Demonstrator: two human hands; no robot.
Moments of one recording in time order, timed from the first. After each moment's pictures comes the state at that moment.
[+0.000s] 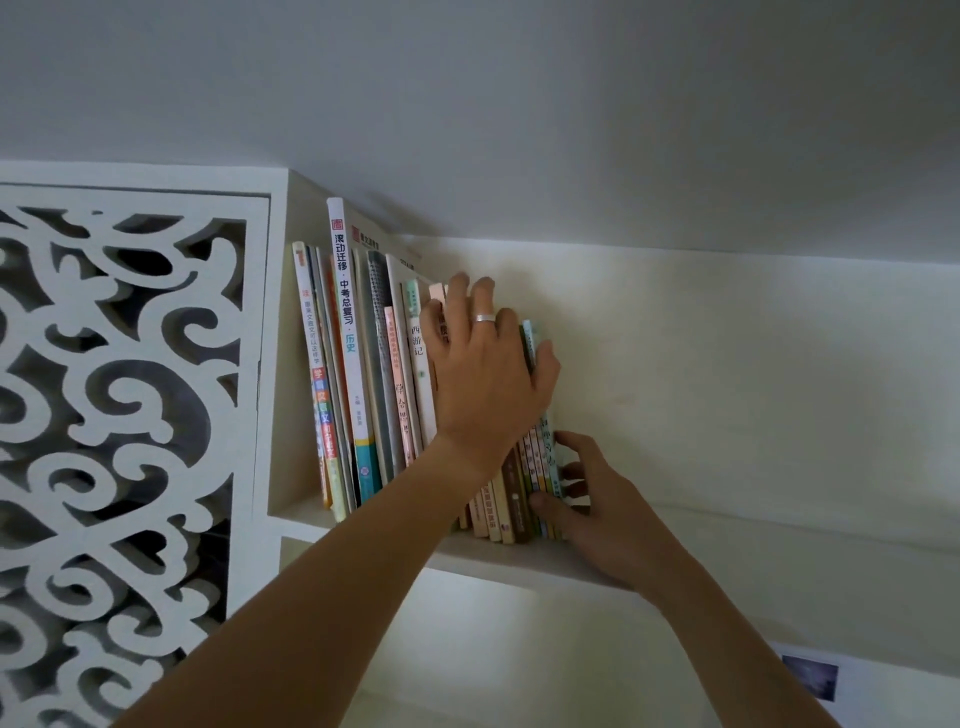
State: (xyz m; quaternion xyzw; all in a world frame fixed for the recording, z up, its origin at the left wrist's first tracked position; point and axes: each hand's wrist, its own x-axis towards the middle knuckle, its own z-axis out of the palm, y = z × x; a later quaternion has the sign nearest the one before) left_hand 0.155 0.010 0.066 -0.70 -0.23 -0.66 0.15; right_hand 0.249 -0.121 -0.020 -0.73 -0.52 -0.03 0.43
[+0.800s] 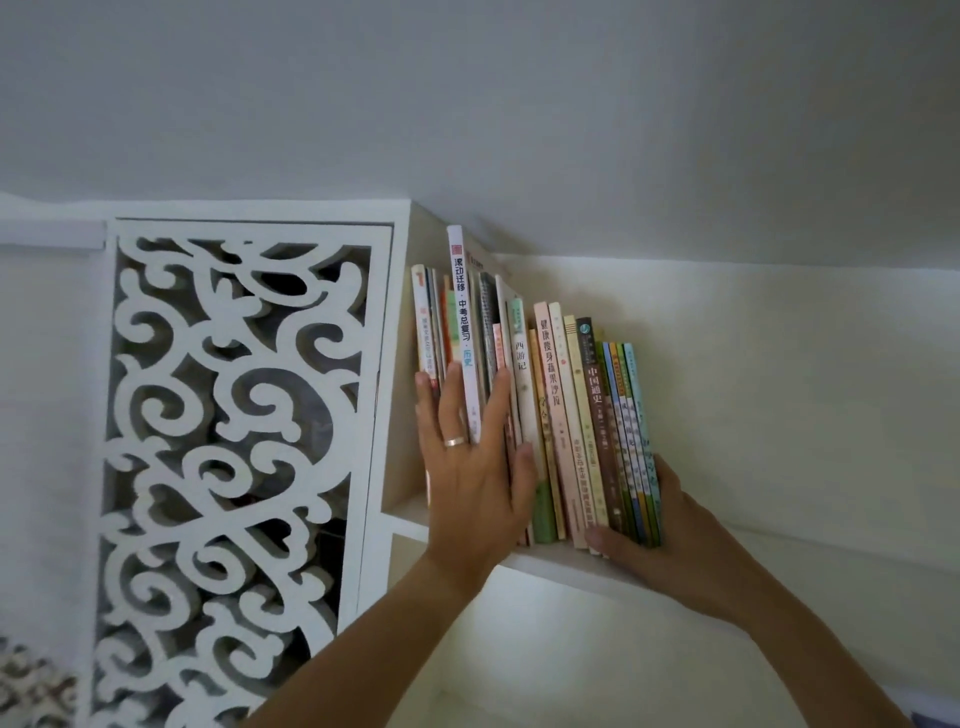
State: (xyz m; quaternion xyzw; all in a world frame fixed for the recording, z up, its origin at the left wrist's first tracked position) left_hand 0.075 0.057 -0.035 -0.72 -0.17 -0.68 0.03; right_hand 0.231 -0.107 -0.025 -0.74 -0.57 -0.05 0.35
